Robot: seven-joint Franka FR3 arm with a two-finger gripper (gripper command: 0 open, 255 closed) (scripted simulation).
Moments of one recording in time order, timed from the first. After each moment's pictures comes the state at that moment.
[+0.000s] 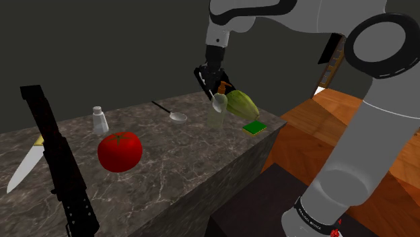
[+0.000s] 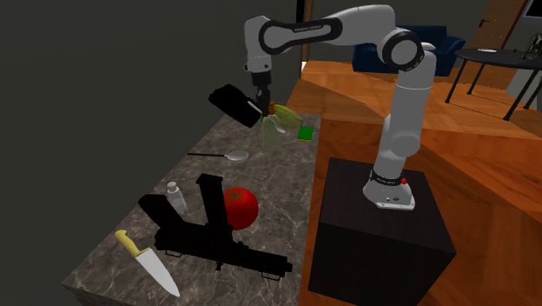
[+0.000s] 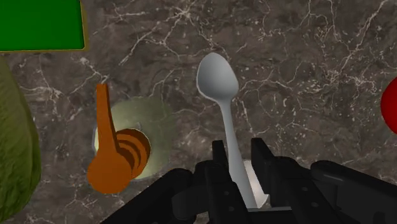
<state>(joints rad) 0.00 0.07 0.07 -1.68 0.15 1.60 -0.02</state>
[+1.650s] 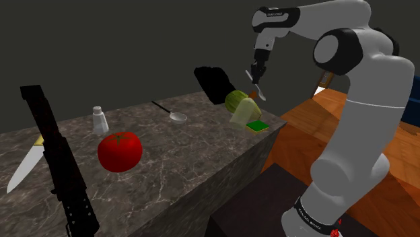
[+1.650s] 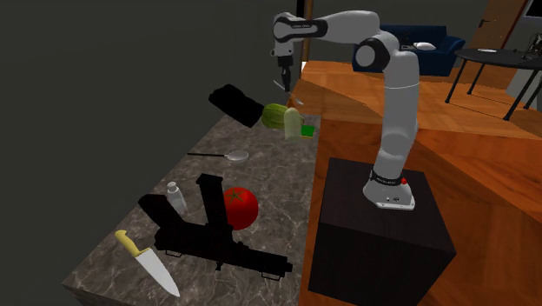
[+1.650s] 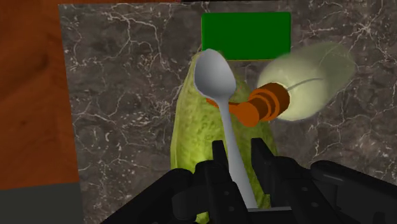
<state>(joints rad) -0.32 0.26 -0.19 -1.41 0.10 1.46 -0.58</state>
